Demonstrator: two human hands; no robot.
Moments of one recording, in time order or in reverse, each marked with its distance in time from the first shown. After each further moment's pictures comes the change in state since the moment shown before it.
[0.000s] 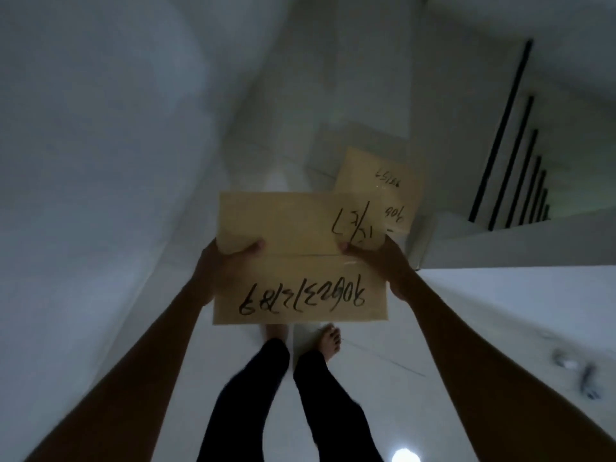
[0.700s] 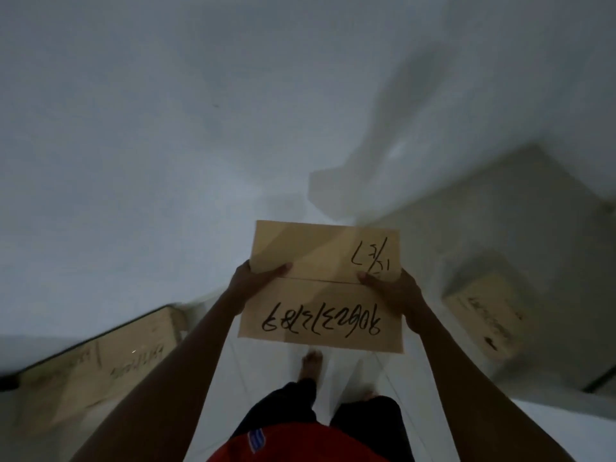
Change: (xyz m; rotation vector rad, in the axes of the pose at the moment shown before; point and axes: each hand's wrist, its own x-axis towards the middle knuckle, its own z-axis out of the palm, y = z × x) left_hand -0.531 -0.132 -0.211 -0.677 0.483 -0.040; right_hand -0.301 -0.107 0.275 -0.422 -0.286 -0.308
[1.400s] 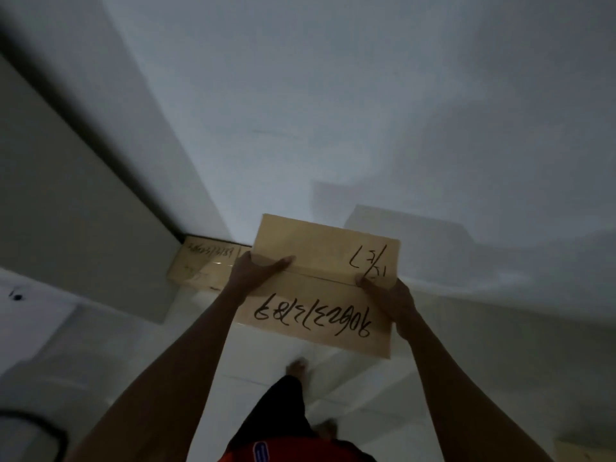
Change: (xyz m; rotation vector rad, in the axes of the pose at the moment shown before) left_hand -0.174 -0.252 -0.295 -0.283 0.564 -0.166; right_hand -0.158 -0.055 0.348 -0.242 -0.425 -0.221
